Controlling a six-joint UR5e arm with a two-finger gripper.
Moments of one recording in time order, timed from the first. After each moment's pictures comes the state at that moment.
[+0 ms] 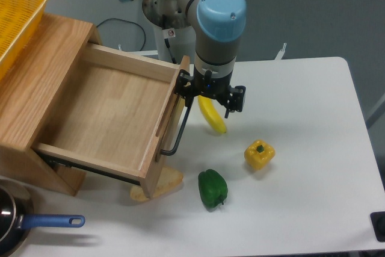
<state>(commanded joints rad) 2.49 -1.75 -1.53 -1.40 1.49 0.74</state>
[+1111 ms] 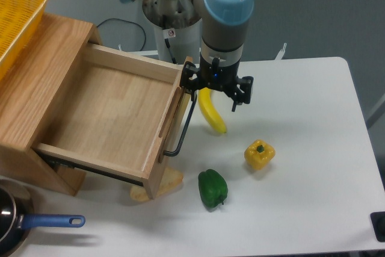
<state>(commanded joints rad) 2.56 -1.71 -1.51 -1.41 1.47 0.75</state>
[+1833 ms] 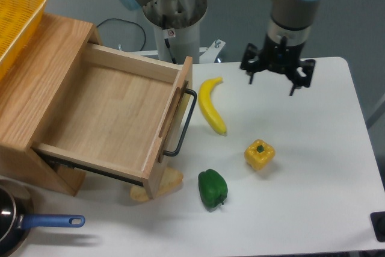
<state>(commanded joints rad) 2.81 -1.79 -1.52 -1.38 1.55 1.25</state>
